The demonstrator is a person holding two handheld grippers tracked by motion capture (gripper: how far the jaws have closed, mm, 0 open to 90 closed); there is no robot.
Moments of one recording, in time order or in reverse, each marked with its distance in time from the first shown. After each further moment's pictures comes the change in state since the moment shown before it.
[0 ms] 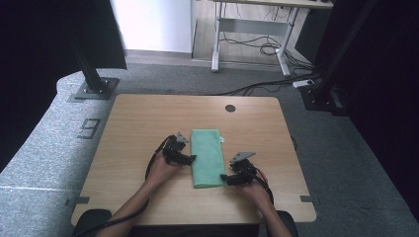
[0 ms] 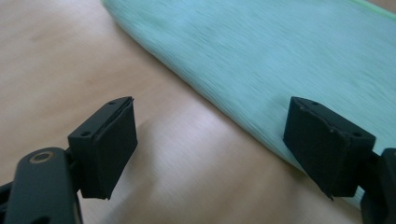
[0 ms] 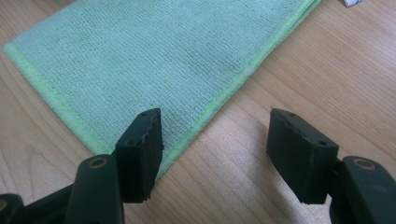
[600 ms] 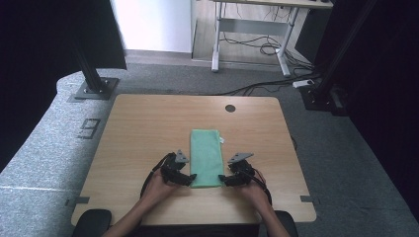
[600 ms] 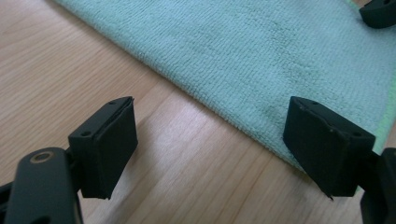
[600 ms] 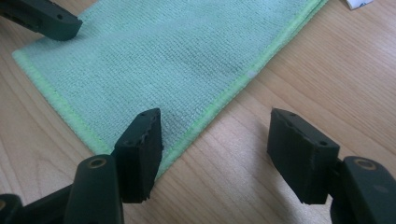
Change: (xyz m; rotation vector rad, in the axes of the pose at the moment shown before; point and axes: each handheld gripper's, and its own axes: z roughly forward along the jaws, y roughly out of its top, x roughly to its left) left arm -0.043 -0.033 -0.026 0.007 -0.041 0.055; right arm 0.007 0.002 0.002 -0.002 -0.004 0.005
